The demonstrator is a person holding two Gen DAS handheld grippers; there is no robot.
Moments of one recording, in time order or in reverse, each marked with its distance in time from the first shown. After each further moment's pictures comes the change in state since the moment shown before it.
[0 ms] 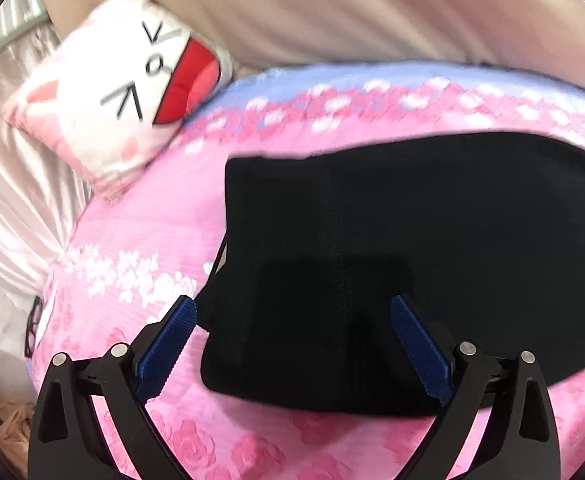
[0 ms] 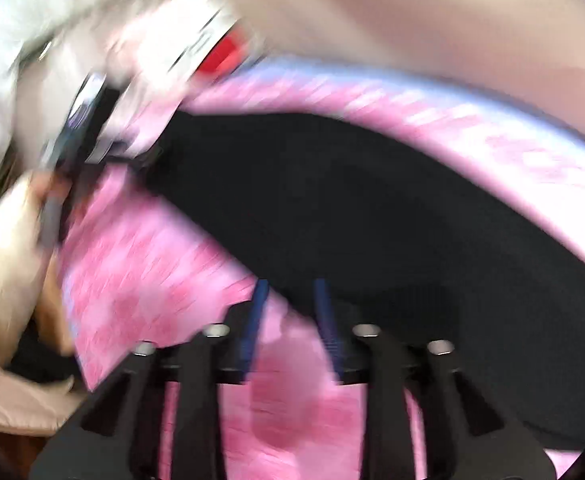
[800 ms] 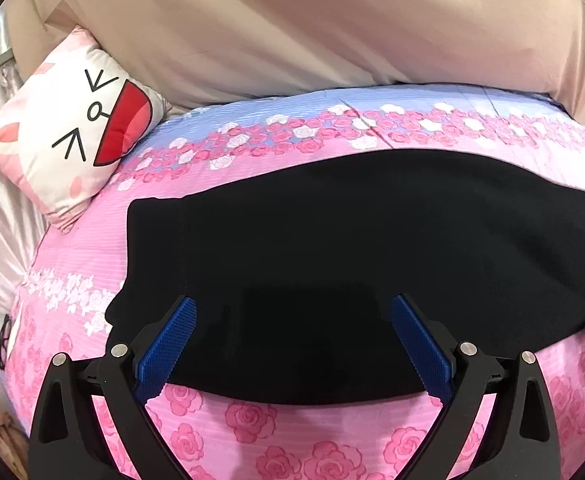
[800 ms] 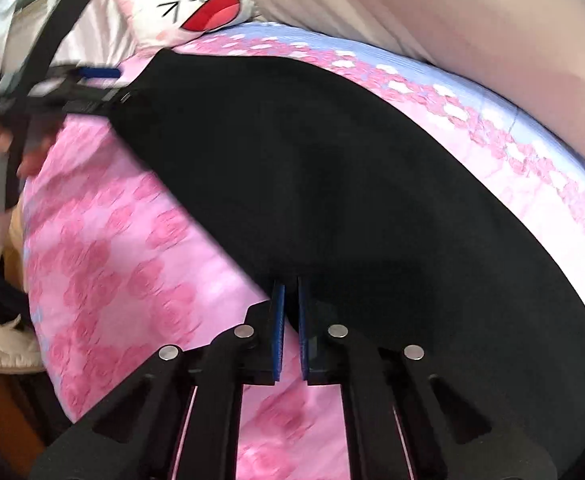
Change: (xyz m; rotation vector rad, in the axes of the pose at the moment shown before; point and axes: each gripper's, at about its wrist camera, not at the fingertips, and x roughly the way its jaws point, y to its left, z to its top) left arm -0.041 -0.073 0.003 0.036 -0.060 -0.150; right arm 0.047 0.029 -0.028 -0.211 0.222 0.037
